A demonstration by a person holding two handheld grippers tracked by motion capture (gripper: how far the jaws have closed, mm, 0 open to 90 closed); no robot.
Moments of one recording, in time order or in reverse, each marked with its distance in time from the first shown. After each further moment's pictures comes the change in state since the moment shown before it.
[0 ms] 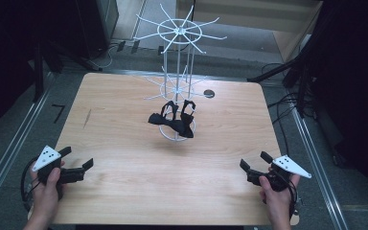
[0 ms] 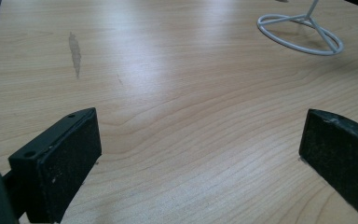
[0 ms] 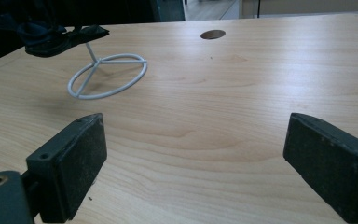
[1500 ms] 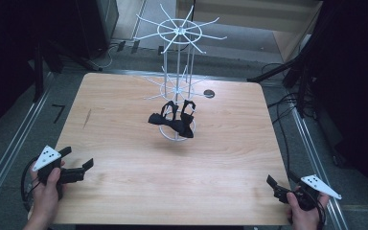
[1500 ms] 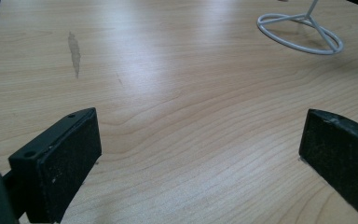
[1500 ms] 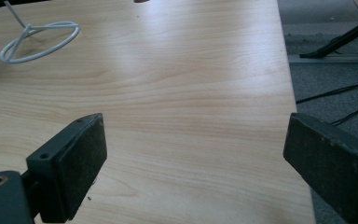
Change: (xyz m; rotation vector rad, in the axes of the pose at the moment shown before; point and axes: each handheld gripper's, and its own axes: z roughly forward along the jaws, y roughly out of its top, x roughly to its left) left arm 0.000 0.000 0.000 0.003 -0.002 0.003; right arm -0.062 -0.042 -0.059 0.057 -0.137 0.072
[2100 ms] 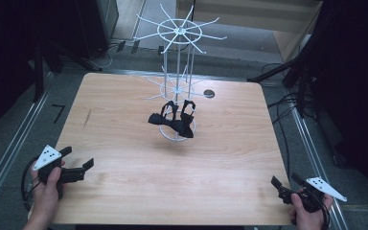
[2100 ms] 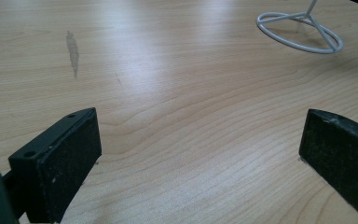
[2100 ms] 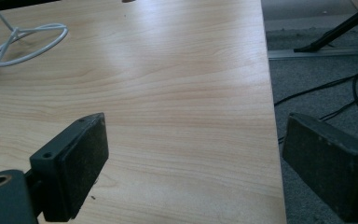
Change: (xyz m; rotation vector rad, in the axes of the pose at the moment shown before) left arm 0.000 0.001 0.001 0.004 0.000 -0.005; right arm -0.011 -0.004 -0.005 0.000 -0.018 0.035
